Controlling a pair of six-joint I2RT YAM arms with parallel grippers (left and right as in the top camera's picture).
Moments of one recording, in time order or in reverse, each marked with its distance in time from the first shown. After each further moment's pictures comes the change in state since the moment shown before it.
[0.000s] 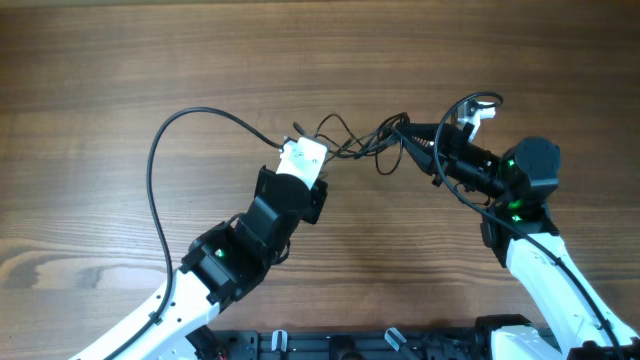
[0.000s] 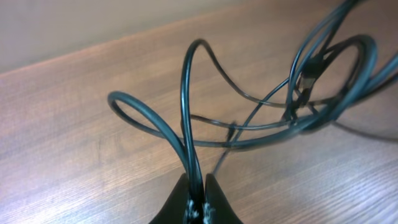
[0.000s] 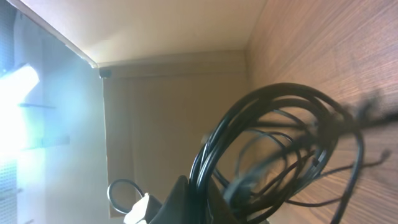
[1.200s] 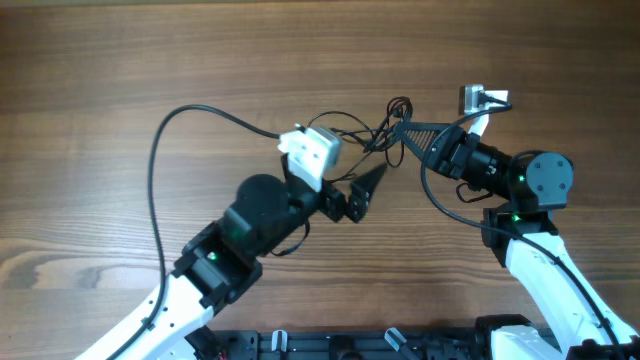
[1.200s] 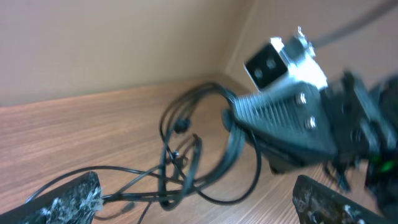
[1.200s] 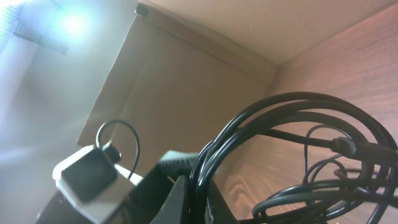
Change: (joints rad) left arm 0.028 -0.037 -0.003 0.376 0.393 -0.158; right arm 0.000 0.006 -0.002 0.315 -0.095 -0.254
